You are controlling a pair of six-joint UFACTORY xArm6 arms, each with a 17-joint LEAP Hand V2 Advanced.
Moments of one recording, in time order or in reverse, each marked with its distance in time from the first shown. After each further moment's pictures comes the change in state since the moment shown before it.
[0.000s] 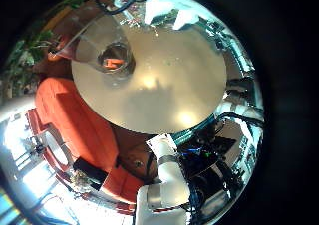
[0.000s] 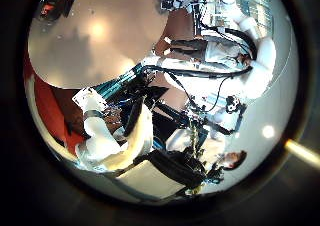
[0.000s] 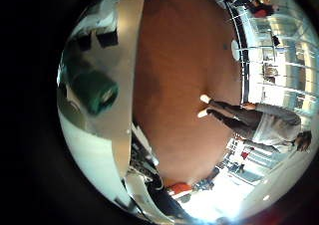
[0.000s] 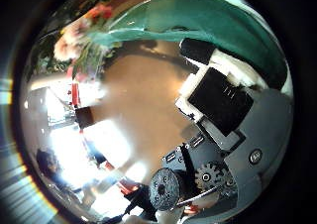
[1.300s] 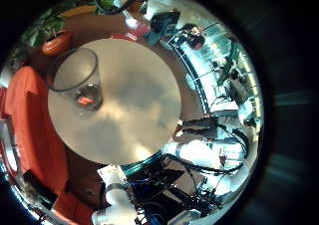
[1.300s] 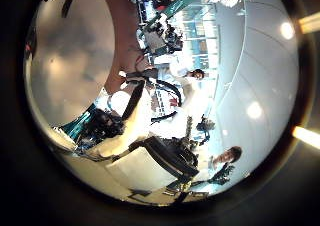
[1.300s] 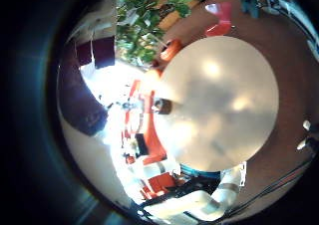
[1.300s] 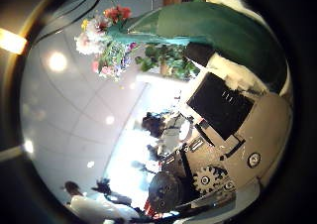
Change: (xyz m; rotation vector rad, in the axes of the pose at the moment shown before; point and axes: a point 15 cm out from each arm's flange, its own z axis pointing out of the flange) left arm 0.051 -0.024 -0.118 0.503 0.654 0.059; right arm -0.127 0.110 -0.264 0.254 -1.406 -0.260
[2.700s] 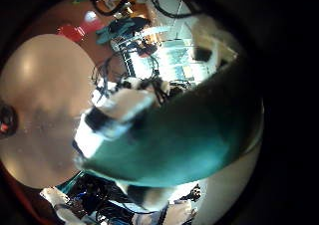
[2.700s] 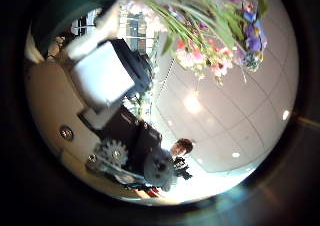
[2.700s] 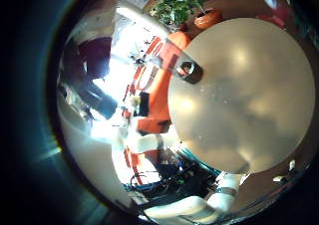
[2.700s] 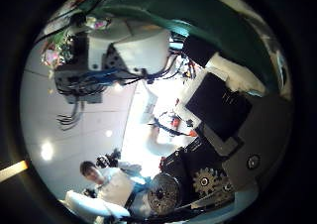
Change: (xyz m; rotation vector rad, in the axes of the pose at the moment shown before) left arm 0.083 -0.070 0.007 -0.082 0.681 0.021; right arm 0.006 0.049 0.148 -0.369 0.067 -0.073
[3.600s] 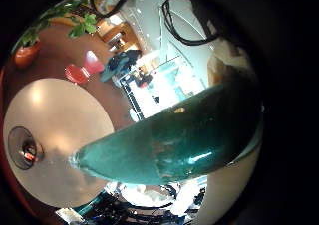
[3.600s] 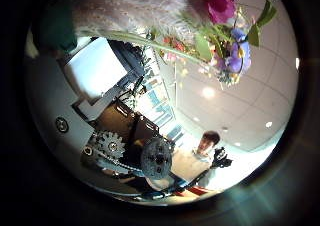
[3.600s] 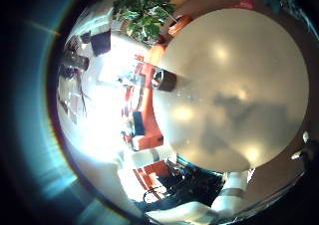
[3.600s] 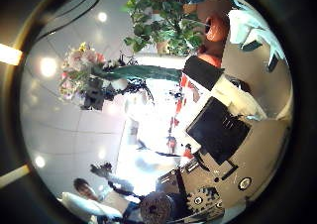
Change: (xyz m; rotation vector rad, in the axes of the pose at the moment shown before) left arm 0.100 -0.005 -0.101 0.330 -0.232 0.370; right arm 0.056 0.012 -0.043 0.194 0.029 0.154
